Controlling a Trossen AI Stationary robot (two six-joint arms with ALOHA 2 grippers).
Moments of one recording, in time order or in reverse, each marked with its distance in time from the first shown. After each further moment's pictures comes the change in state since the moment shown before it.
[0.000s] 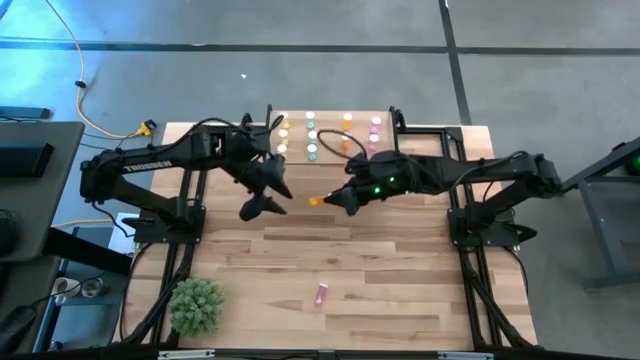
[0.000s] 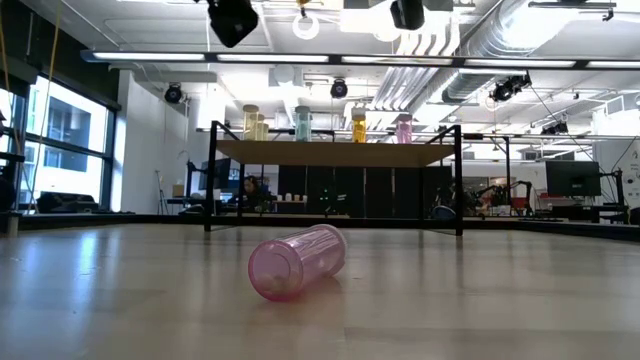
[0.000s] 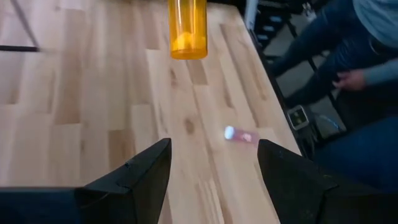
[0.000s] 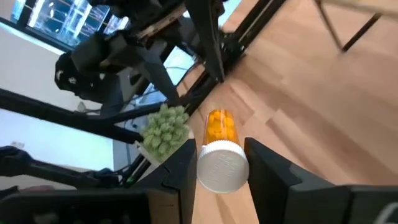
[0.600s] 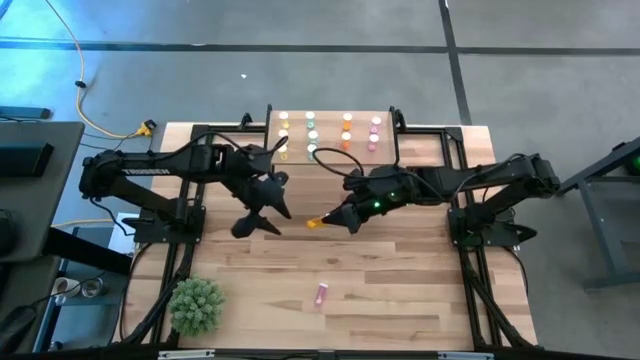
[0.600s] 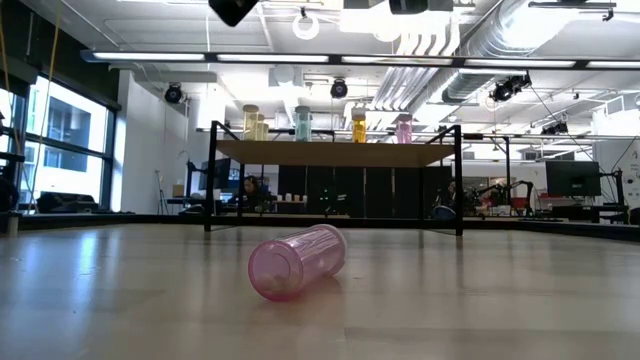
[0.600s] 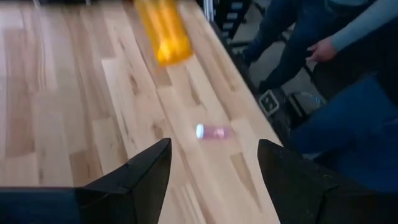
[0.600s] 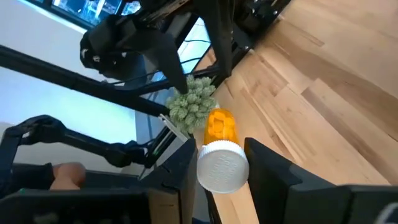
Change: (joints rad) left arm -0.145 0.000 0.000 0.016 -0.002 0.049; right arm 0.079 0.021 0.000 0.038 -0.059 0.060
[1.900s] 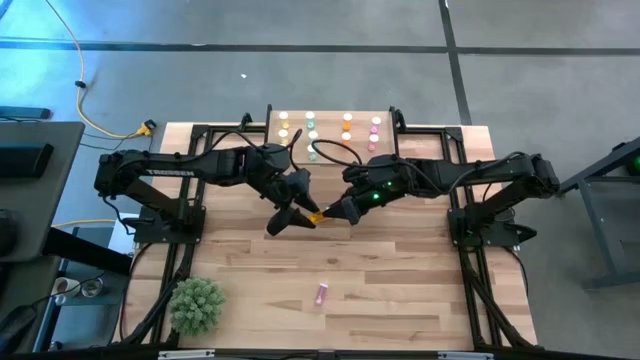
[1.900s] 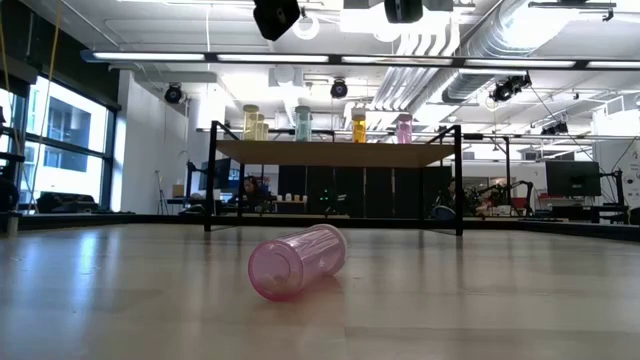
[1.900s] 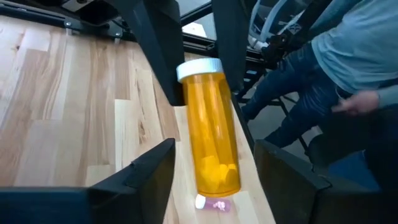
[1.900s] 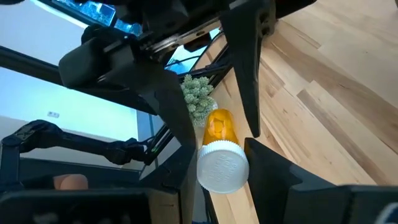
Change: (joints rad) left arm 0.009 0.145 0.000 0.373 -0.022 -0.325; right arm -0.062 -0.001 -0.001 -0.009 -0.088 -0.032
